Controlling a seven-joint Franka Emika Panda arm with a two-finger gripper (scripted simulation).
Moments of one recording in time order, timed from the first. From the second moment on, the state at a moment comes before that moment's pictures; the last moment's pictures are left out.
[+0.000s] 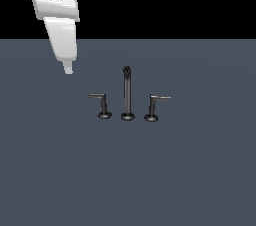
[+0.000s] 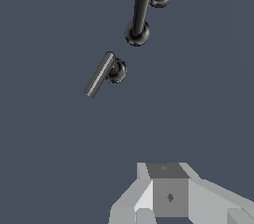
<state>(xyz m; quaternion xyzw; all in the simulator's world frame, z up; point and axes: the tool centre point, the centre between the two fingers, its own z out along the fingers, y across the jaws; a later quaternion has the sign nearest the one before) -0.060 0.160 0.215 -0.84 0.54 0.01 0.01</state>
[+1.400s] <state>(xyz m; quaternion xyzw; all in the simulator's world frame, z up) 0.064 0.126 0.102 -0.67 0.74 0.00 0.00</state>
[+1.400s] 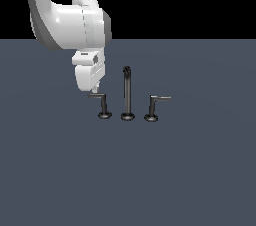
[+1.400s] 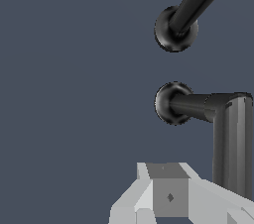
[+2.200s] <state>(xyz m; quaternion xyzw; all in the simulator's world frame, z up) 0.058 0.130 0.098 -0.67 0.75 0.00 0.00</state>
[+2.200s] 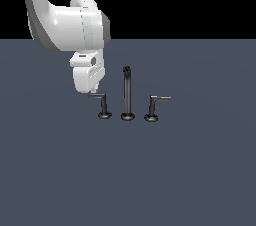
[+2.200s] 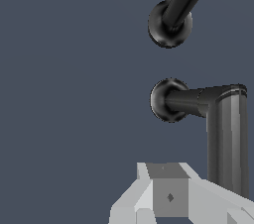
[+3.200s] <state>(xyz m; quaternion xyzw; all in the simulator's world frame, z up) 0.016 0.137 0.098 -0.66 0.75 0.00 0.01</state>
